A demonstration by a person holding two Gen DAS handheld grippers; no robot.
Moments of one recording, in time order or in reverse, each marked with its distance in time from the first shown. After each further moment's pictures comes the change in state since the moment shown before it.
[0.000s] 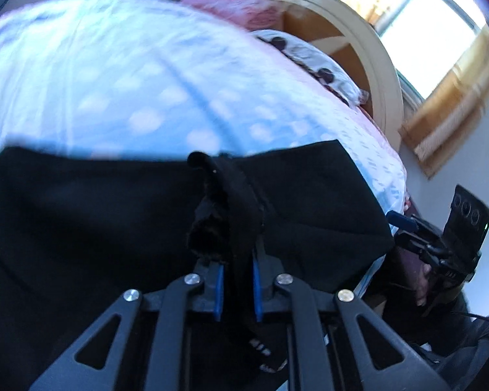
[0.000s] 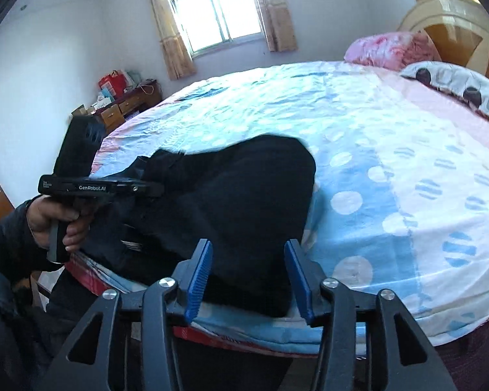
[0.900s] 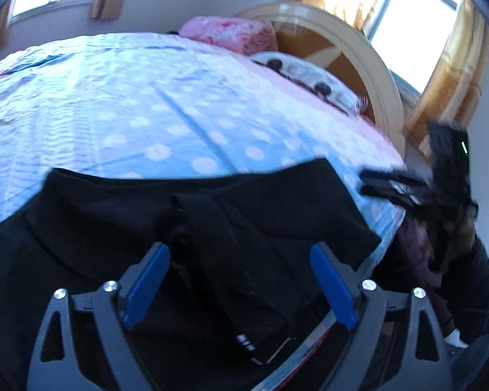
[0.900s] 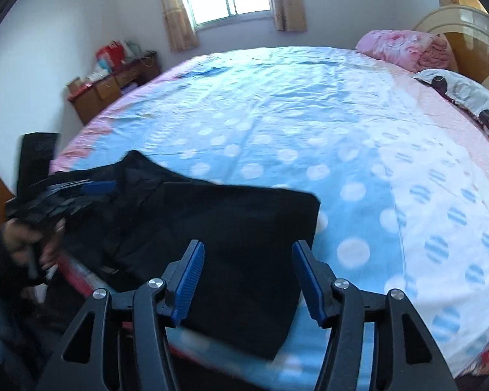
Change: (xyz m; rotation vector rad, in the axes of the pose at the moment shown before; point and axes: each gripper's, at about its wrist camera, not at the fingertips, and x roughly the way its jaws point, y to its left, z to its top) left arm -0.031 -0.040 -0.012 0.138 -0.107 0.120; right arm 0.038 0.004 0.067 -0.082 0.129 -0.076
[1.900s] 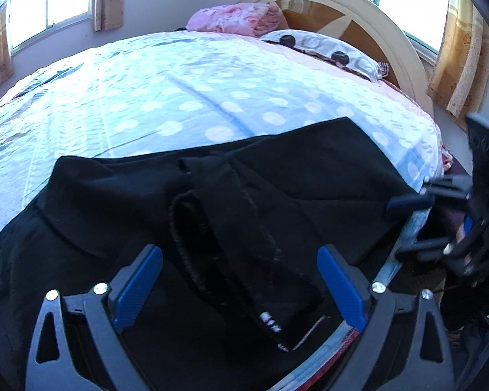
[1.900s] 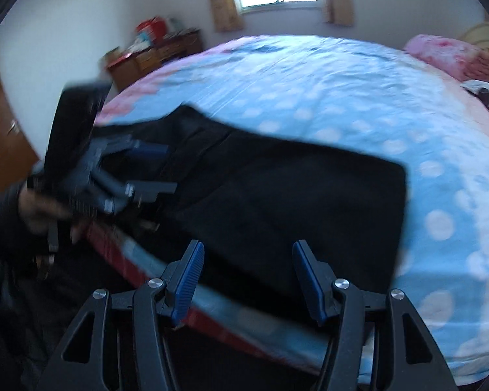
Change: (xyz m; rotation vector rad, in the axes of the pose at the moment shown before) left arm 0.015 -0.007 -0.022 0.095 0.037 0.198; right arm 0.022 0.063 -0.058 -0.134 0.087 0.194
